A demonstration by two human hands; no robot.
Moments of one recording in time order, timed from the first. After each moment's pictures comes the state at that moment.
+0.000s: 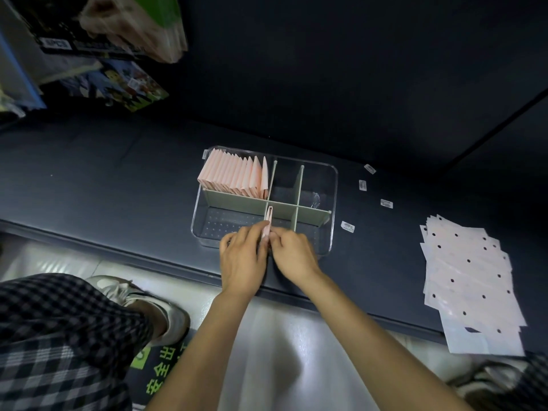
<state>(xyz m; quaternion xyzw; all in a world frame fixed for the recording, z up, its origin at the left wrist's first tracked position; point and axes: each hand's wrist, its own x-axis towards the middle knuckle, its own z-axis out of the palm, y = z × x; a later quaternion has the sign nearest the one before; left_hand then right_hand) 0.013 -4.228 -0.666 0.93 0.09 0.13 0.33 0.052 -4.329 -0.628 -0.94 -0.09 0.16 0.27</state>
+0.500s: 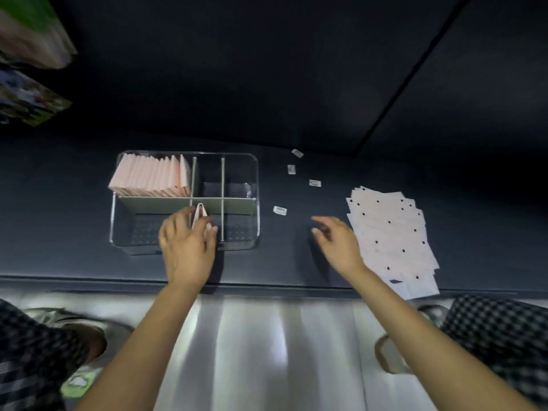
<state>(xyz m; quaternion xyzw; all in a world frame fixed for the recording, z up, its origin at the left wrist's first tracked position) 0.021 -4.258 -0.652 0.96 0.04 0.17 0.23 0.039 -4.535 -0.628 -0.96 0.02 0.01 0.29</state>
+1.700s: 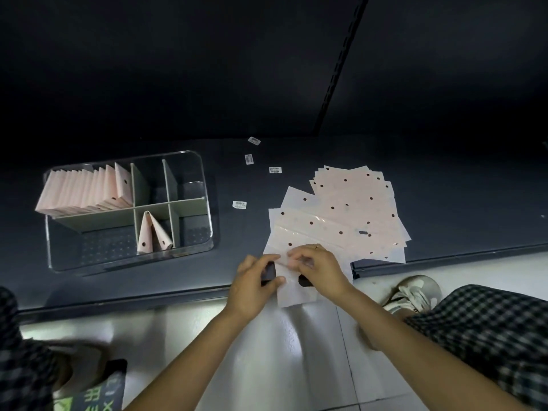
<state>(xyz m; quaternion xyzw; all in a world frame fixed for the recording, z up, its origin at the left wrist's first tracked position) -0.023 -4.415 -0.681 0.86 -0.06 -0.17 0.48 -0.020 -4.590 -0.668 -0.87 0.04 0.10 0.49</state>
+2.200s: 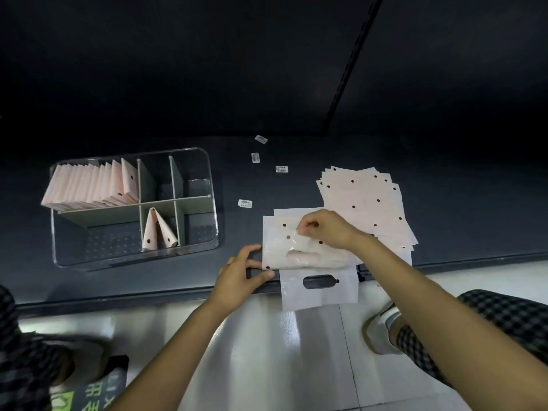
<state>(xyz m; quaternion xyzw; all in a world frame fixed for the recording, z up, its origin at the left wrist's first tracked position) -0.004 -4.382 -0.676 0.83 -0.02 -0.23 0.50 0.061 -4.612 -0.629 -0.90 -0.02 0.25 0.35</state>
